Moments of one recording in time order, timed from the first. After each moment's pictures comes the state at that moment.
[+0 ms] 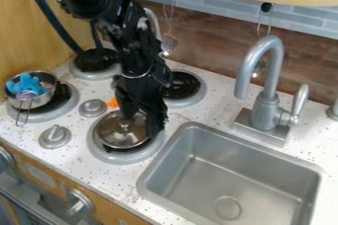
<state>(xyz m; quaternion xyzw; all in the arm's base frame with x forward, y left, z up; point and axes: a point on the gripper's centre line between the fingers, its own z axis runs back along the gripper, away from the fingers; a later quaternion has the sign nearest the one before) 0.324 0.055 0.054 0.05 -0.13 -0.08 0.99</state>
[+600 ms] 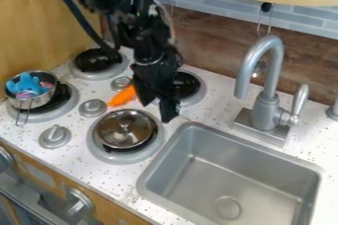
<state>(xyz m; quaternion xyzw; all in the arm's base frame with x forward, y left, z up) 0.358 0.080 0.060 0.03 -0.16 -0.09 0.98</state>
